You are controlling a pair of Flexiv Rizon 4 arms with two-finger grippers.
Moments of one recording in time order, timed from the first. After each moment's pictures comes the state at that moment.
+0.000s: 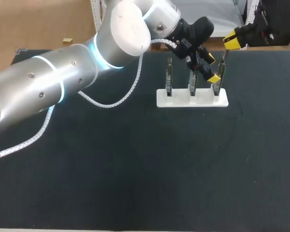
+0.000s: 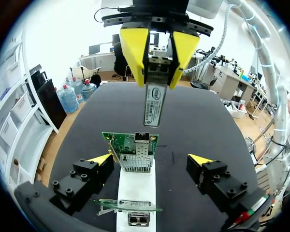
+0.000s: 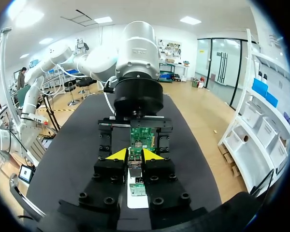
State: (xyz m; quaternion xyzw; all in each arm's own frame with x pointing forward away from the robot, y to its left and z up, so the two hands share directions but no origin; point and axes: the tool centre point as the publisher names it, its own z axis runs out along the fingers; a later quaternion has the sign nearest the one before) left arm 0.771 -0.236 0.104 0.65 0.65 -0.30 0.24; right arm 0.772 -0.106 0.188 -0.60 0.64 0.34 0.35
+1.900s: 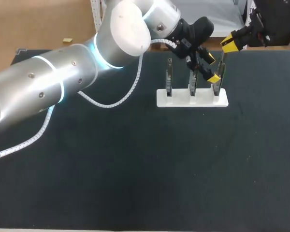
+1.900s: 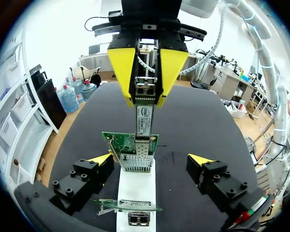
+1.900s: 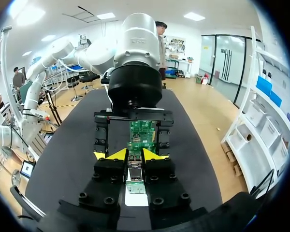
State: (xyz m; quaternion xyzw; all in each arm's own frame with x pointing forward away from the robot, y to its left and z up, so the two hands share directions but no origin) left arm 0.771 -0.236 0.103 0.65 0.65 -0.30 0.24; right arm 0.778 -0.104 0.174 -0.61 0.63 0.34 0.33
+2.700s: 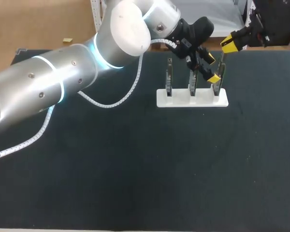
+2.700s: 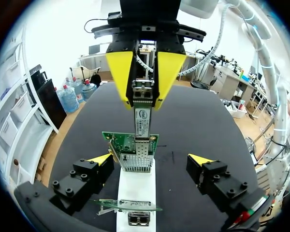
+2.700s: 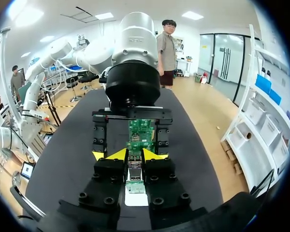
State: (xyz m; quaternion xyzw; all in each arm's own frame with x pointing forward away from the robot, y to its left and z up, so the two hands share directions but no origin) left arm 0.771 -0.236 0.103 0.65 0.65 -0.30 0.24; right arm 0.780 -0.104 0.171 -0.61 0.64 0.34 0.33
